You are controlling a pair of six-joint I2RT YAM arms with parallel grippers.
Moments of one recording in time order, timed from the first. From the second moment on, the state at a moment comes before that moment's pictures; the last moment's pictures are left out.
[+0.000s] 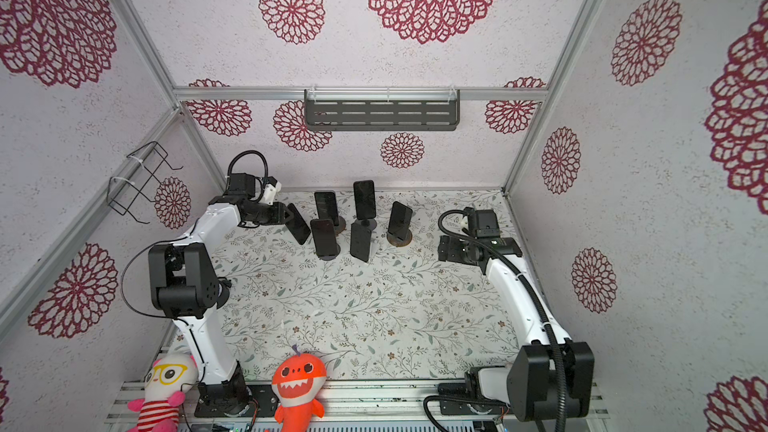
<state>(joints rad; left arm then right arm) 0.04 2.01 1.64 -0.60 0.43 0.02 0.10 1.28 1.09 -0.75 -0.10 0.20</state>
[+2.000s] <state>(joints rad) -0.15 1.54 1.36 -1.06 0.82 -0.19 0.89 1.77 1.71 -0.75 -0.31 -0.11</state>
